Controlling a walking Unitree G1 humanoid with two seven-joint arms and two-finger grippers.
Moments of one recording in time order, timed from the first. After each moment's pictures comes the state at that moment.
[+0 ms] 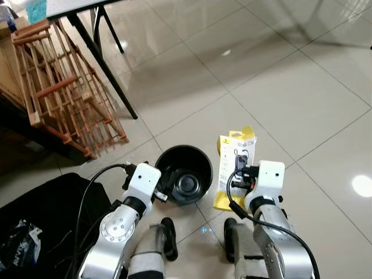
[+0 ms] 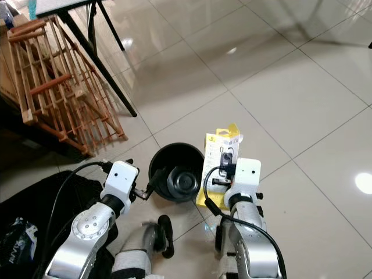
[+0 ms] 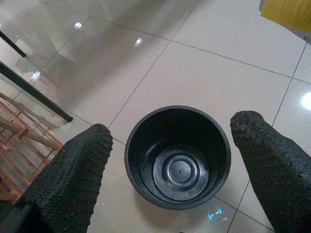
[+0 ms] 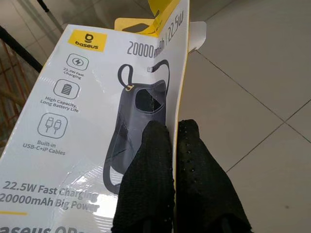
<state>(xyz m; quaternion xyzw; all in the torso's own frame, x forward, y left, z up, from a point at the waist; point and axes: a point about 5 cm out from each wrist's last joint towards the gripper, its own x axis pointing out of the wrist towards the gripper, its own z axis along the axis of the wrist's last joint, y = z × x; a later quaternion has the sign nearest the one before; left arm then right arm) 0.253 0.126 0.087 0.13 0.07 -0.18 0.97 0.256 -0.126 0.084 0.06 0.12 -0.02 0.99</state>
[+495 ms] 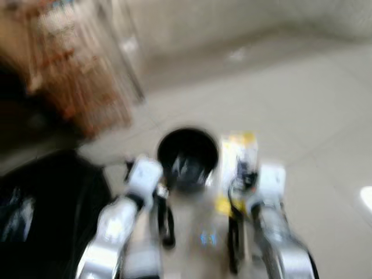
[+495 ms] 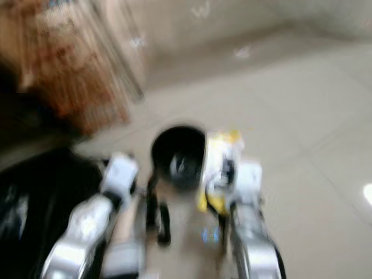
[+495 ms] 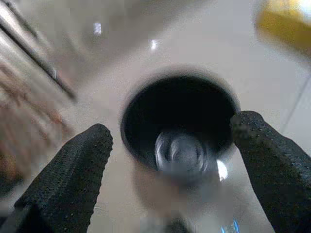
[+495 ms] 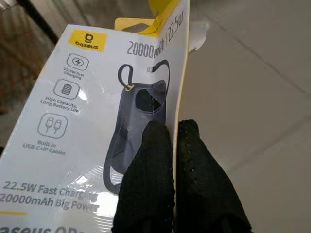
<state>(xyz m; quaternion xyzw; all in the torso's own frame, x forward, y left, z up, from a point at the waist) 0.250 0.126 0.086 0.13 0.07 -0.19 0.97 0.257 -0.124 0.084 0.06 0.12 -0.02 0.99</state>
